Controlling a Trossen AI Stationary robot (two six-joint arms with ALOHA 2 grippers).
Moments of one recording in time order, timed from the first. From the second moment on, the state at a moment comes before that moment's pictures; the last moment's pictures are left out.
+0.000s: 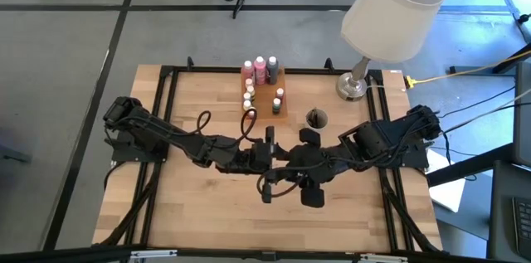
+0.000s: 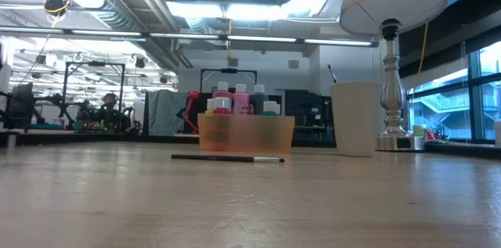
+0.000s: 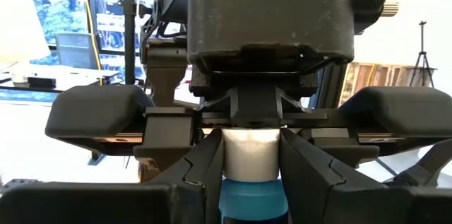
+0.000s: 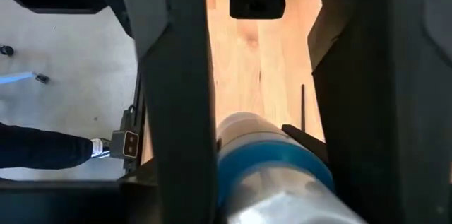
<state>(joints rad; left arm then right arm) -0.32 1.68 1.42 0.39 -0.37 -0.06 0.47 1.79 2.09 -1.18 0.23 0.44</state>
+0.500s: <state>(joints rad) -0.32 1.68 1.42 0.39 -0.38 -0.06 0.47 1.79 2.09 -1.18 0.24 0.46</state>
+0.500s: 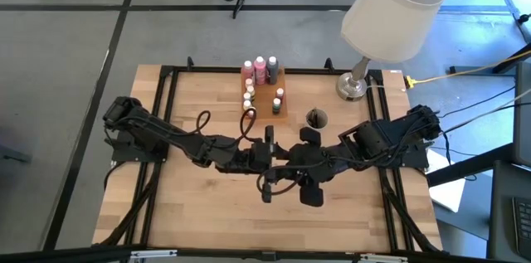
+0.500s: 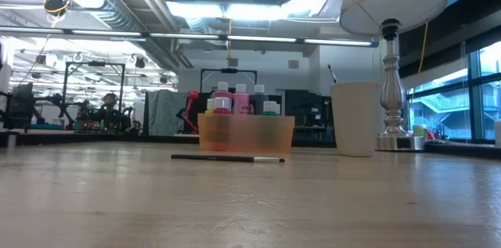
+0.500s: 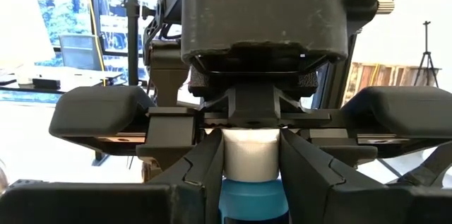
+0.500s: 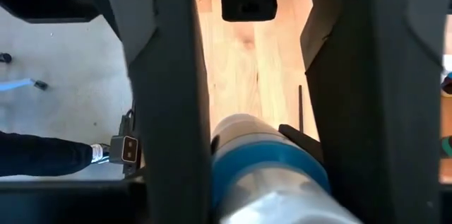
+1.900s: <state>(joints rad) -0.33 1.61 1.42 0.39 -0.47 0.07 0.50 1.77 2.09 -1.06 0.47 0.48</state>
